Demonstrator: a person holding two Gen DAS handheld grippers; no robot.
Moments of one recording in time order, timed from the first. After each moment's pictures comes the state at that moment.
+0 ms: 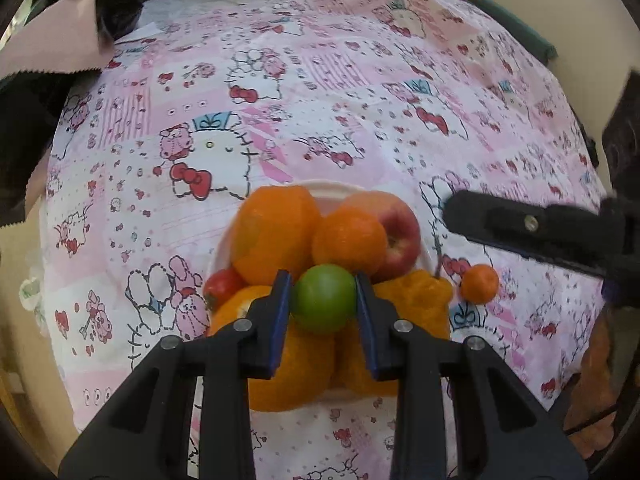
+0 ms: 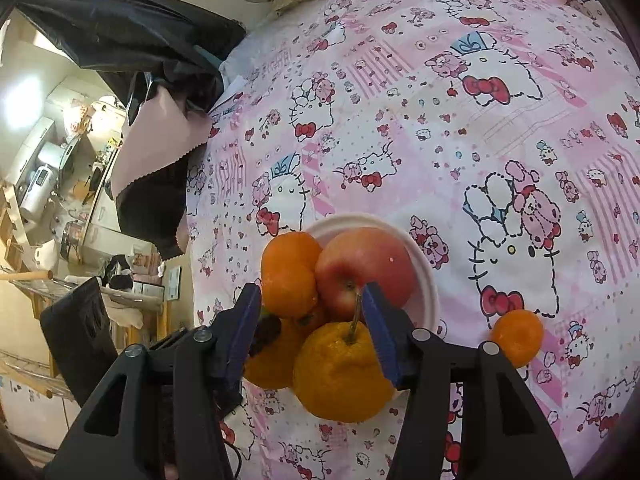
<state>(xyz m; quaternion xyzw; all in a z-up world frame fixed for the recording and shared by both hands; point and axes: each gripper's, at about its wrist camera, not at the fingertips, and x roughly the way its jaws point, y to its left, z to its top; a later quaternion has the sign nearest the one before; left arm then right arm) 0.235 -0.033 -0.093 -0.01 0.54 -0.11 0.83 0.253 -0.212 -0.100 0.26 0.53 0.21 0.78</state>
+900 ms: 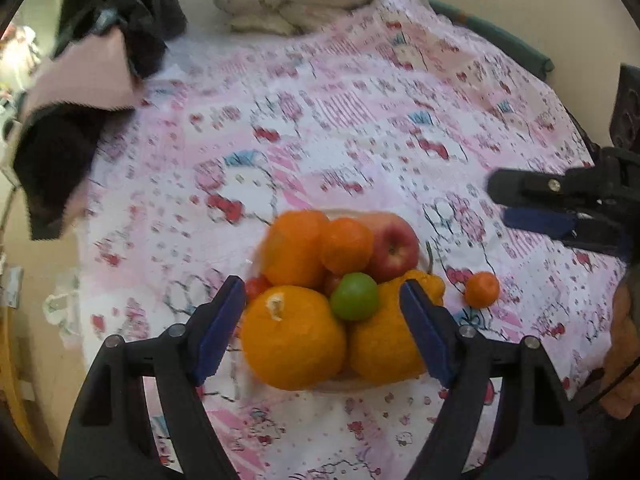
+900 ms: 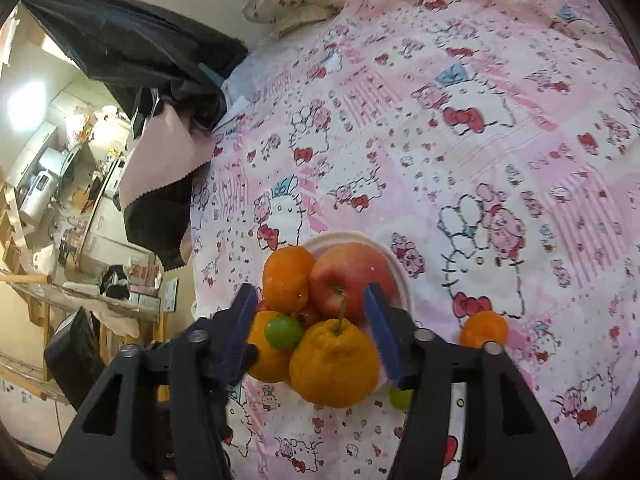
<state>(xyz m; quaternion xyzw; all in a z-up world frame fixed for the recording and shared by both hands) 0.195 -0.025 -0.053 0.01 0.46 -0.07 0.89 0.231 -0.245 -0.069 0.27 0.50 0.19 0.80</state>
